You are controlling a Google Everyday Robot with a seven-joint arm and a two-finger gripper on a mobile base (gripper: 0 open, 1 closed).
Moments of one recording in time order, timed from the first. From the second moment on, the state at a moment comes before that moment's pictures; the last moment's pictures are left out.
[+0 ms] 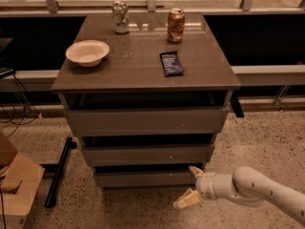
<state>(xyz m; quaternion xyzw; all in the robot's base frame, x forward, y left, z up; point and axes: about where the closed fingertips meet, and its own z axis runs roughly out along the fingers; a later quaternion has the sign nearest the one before) 0.494 -0.134 0.429 -0.41 0.78 0.31 0.35</state>
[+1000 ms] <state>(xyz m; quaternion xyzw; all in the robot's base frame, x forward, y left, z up) 0.530 -0.129 0.393 -0.39 0.75 0.34 0.41</state>
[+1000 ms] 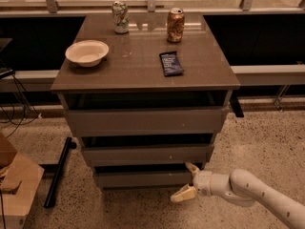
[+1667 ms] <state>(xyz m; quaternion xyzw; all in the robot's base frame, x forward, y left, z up) 0.530 -0.127 0.391 -0.40 0.75 0.33 0.40</state>
